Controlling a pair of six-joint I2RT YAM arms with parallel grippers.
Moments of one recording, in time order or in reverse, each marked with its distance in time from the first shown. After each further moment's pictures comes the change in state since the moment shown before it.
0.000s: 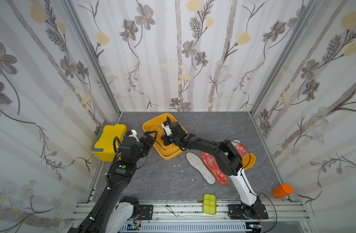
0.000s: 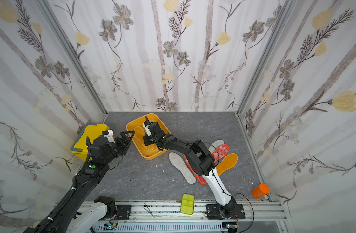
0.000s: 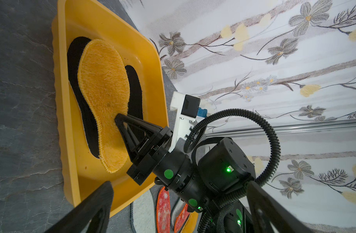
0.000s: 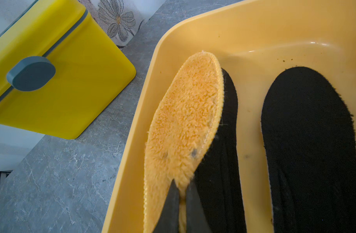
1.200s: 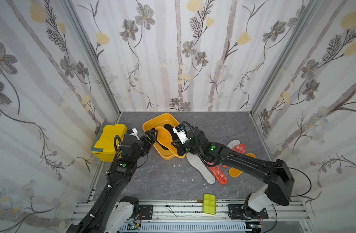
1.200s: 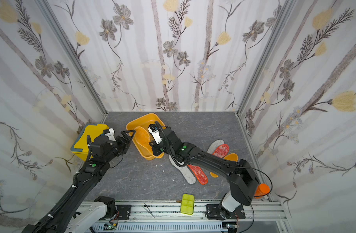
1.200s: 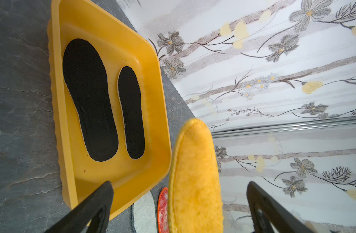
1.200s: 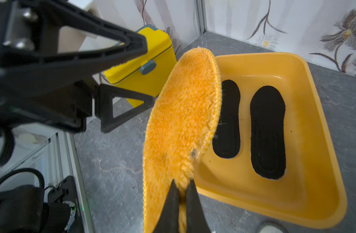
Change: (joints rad) left arm -0.008 0.019 0.021 0.001 -0.005 0.022; right arm 0.112 -0.663 -0.467 -0.098 0.097 -0.061
